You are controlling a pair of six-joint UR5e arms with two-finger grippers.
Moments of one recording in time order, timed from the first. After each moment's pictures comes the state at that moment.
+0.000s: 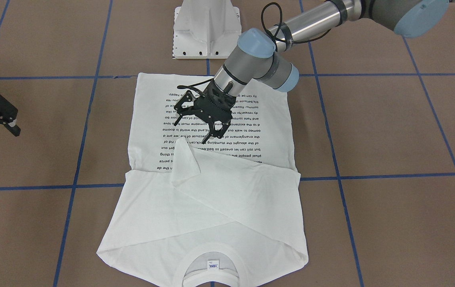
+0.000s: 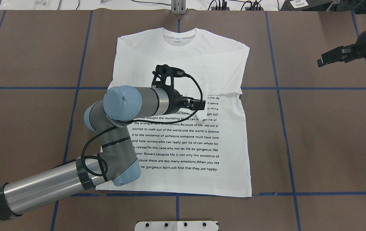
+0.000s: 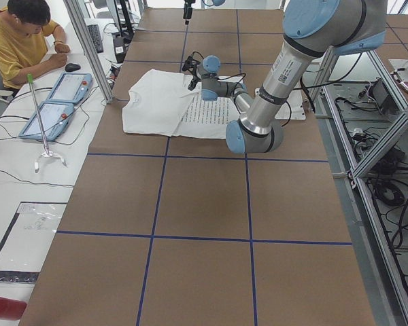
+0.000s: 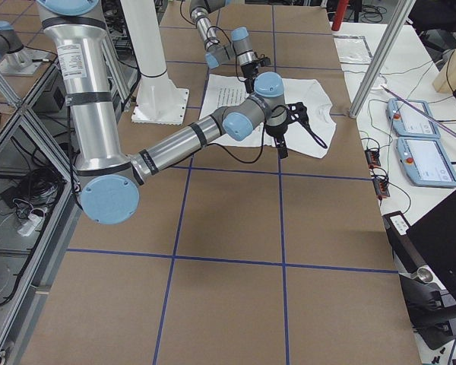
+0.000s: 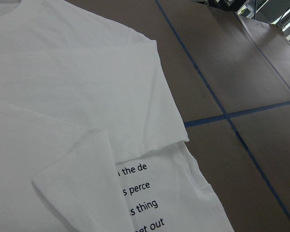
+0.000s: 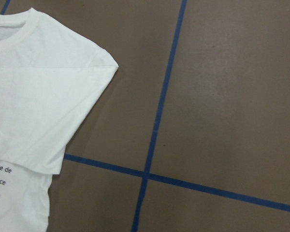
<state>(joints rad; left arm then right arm) -0.51 -2.30 -1.41 -2.44 -1.70 -1.01 1.11 -1.38 1.92 -1.33 2.17 0.64</state>
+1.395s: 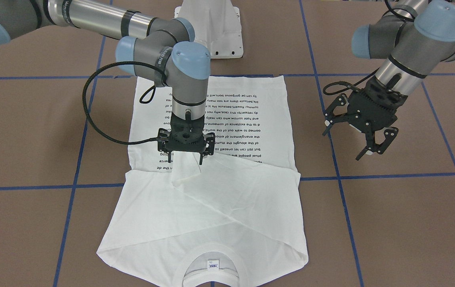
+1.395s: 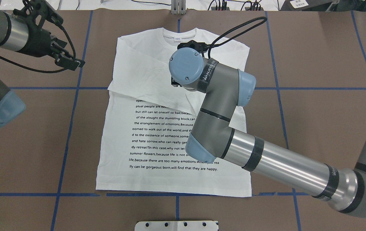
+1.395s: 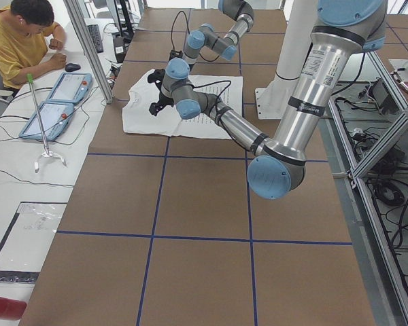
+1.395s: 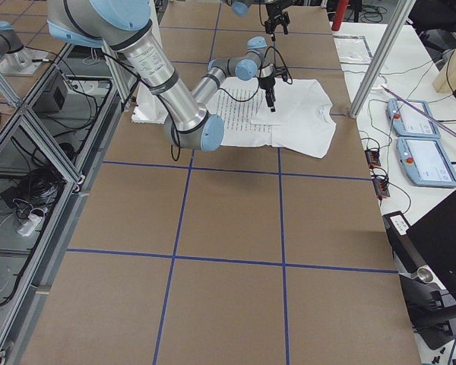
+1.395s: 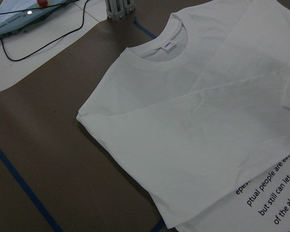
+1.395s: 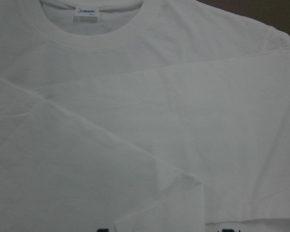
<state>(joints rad) -0.98 -1.93 -1.78 -2.09 -2.09 -0.26 0.55 -0.68 1.39 -1.58 1.54 1.22</state>
